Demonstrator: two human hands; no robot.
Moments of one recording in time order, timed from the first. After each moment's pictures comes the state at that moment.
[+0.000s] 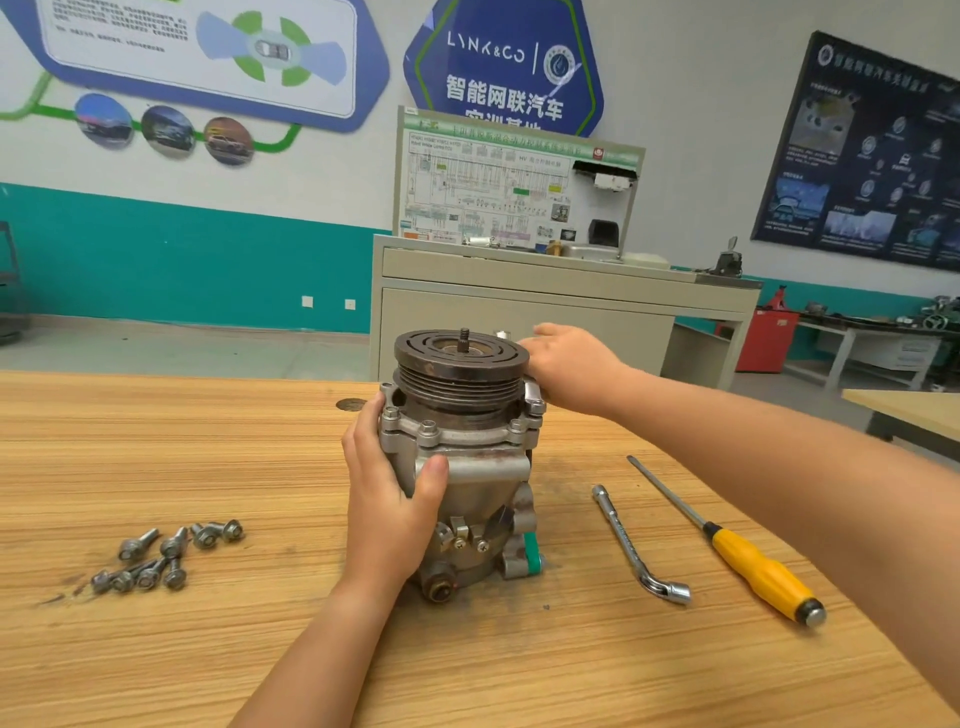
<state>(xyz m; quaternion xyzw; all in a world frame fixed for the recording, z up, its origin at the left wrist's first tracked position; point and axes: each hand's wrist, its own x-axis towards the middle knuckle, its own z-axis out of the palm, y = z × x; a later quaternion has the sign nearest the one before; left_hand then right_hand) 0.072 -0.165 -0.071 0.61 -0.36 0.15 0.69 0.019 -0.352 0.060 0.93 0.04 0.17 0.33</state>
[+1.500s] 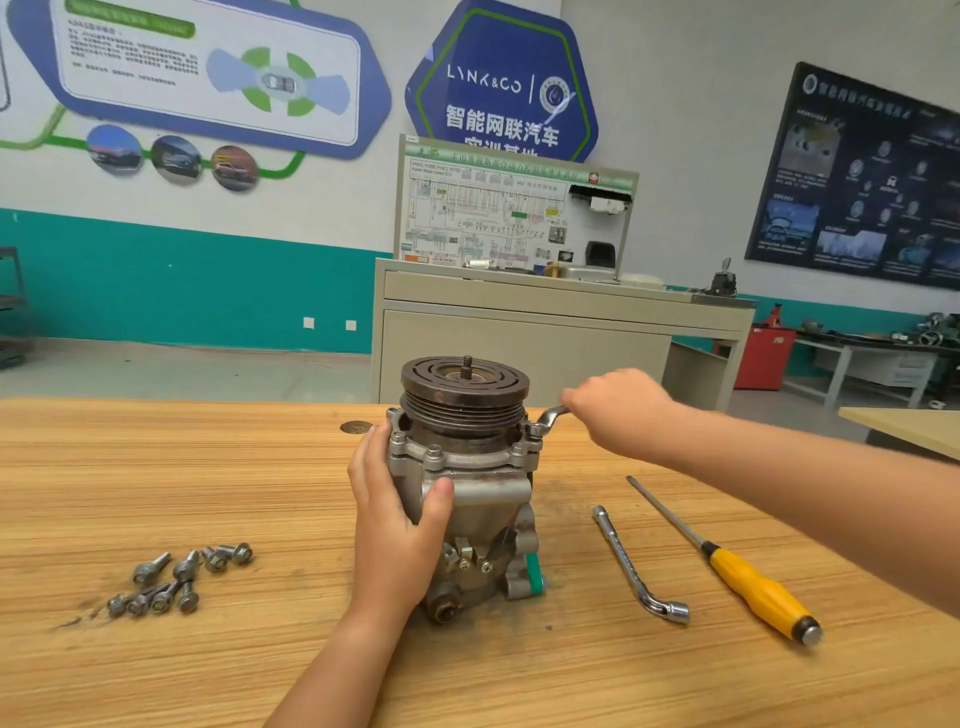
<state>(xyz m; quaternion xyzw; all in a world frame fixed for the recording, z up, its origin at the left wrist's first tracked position) 0.067 -0.161 -0.072 0.63 -0.35 0.14 0.68 -0.027 -0.335 0.064 0.91 -0.15 0.07 0.38</state>
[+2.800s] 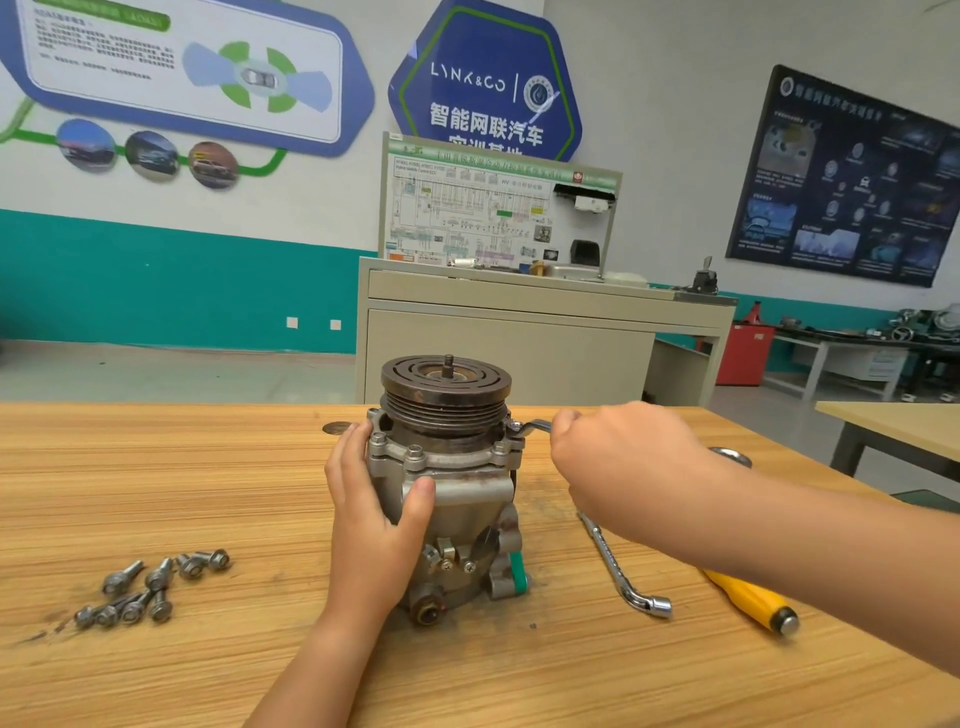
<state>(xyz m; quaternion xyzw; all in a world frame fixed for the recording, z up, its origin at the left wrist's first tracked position) 0.066 -0.158 -0.068 0.63 -0.35 0.15 0.68 -0.084 -0.235 0.078 0.92 -0.21 -0.03 0.34</state>
